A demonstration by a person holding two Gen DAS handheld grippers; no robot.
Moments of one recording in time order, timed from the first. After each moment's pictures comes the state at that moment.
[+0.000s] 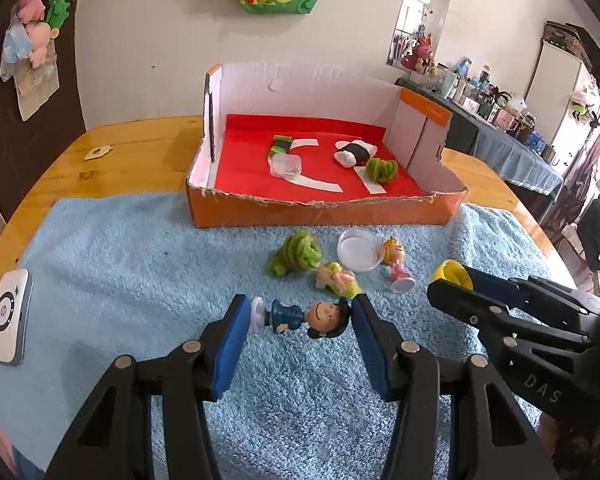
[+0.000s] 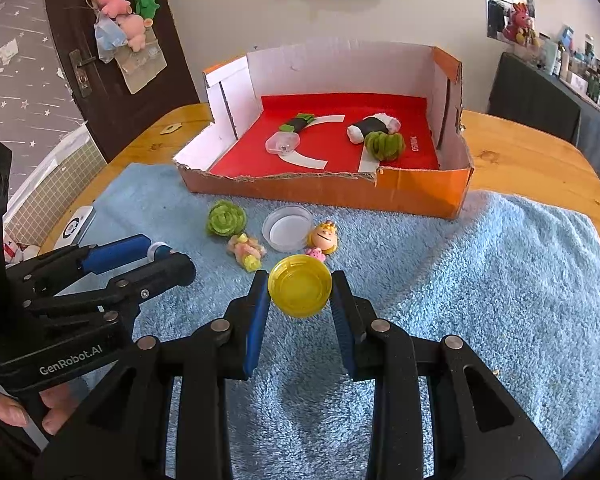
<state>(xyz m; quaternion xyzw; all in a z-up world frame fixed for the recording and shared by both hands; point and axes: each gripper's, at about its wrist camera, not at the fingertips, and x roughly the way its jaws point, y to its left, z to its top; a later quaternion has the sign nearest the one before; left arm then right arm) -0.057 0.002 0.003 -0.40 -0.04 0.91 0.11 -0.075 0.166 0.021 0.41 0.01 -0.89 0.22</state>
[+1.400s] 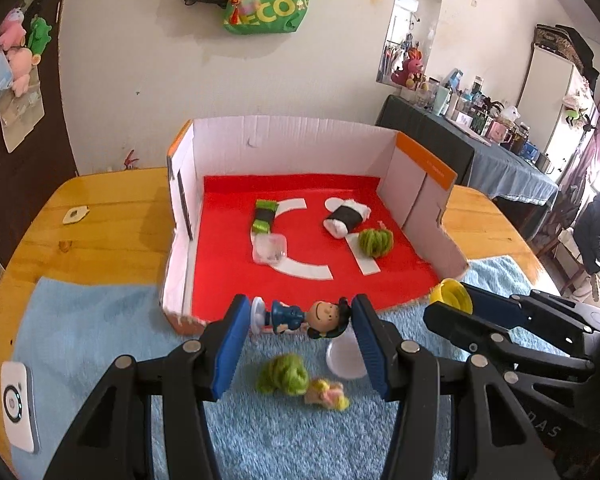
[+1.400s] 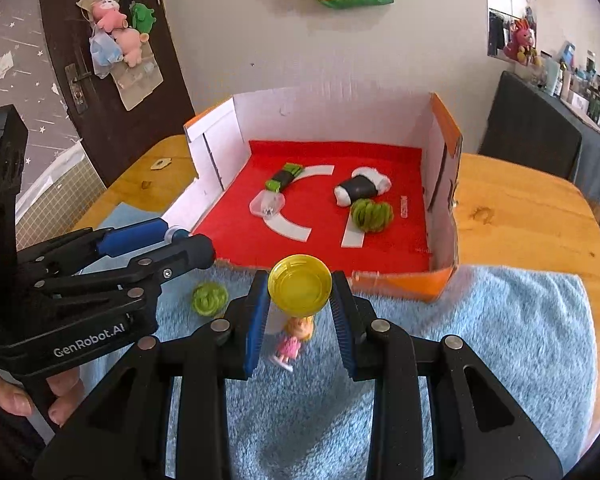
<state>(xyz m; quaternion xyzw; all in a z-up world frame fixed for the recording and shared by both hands) -0.130 0.016 0.046 -0.38 -0.03 0.92 0.12 -0.127 0.166 0.060 0.39 0.02 -0.90 0.22</state>
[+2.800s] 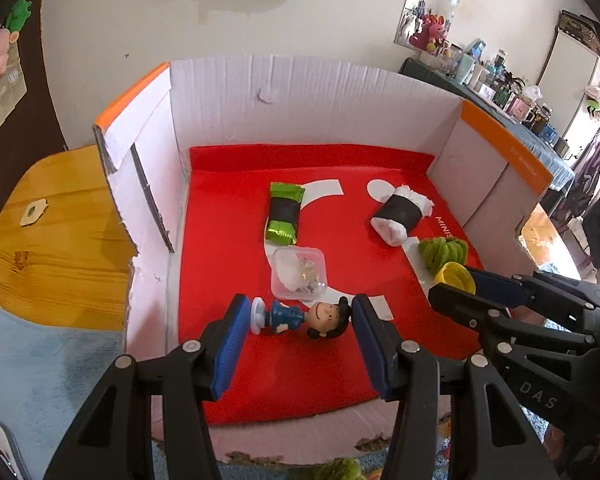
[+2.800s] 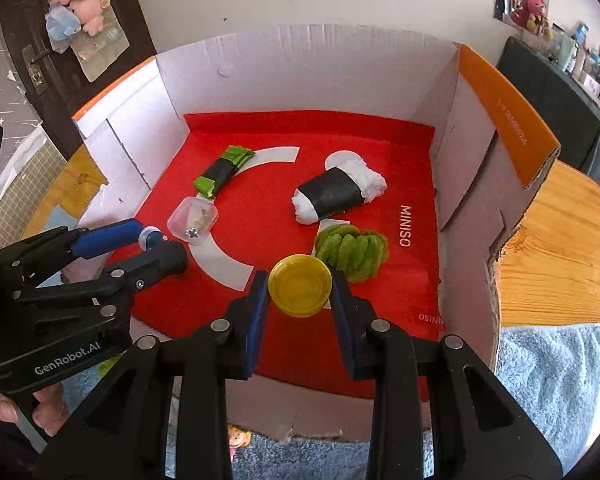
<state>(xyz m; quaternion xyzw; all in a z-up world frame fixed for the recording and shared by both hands) -0.225 0.014 -0.007 -0.45 -0.02 0.88 0.12 -0.229 0.155 0.014 0.47 0.04 -0.86 0.19</state>
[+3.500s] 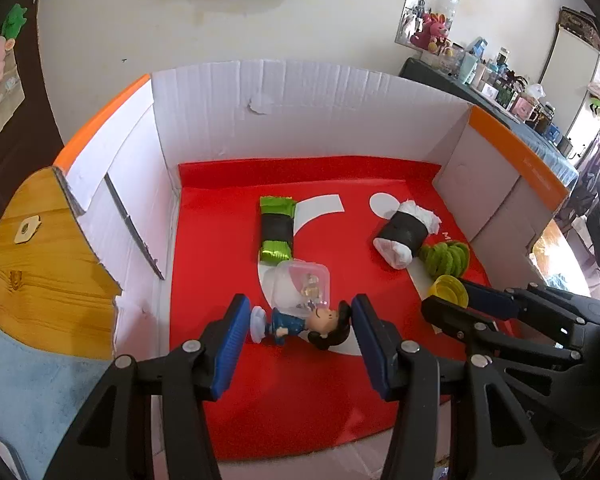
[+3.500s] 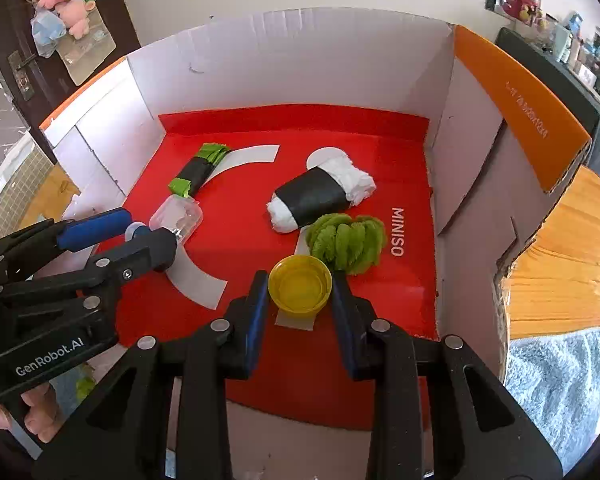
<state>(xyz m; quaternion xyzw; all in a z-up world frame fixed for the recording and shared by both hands) -0.244 0.021 -0.006 -0.45 -0.02 0.89 0.12 -0.243 0.163 0.004 0.47 0.03 -0.86 0.17</state>
